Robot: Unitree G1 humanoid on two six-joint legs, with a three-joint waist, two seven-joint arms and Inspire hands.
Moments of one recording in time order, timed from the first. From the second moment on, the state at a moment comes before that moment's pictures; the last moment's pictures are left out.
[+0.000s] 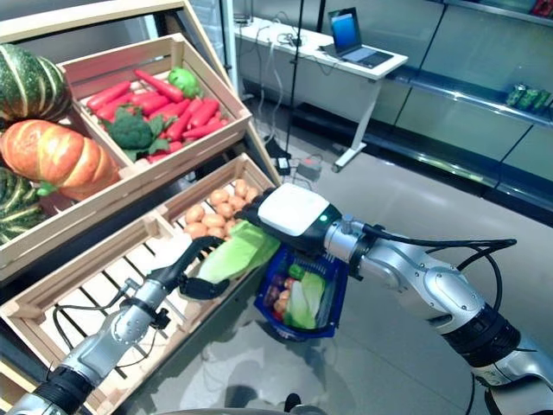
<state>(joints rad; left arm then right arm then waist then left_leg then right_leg) -0.08 0.60 -0.39 0.19 0.34 -0.23 0.13 -0.46 -0.95 0.52 -0.26 -0.63 -0.19 0.30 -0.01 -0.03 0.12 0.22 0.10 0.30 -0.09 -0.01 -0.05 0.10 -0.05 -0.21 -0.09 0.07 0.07</state>
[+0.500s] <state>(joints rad) -0.08 0.61 -0.39 0.16 0.30 -0.23 0.10 -0.46 -0.85 0.53 -0.14 -0.57 -0.16 0.31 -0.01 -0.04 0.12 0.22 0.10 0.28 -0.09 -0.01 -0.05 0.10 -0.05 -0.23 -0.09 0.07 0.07</state>
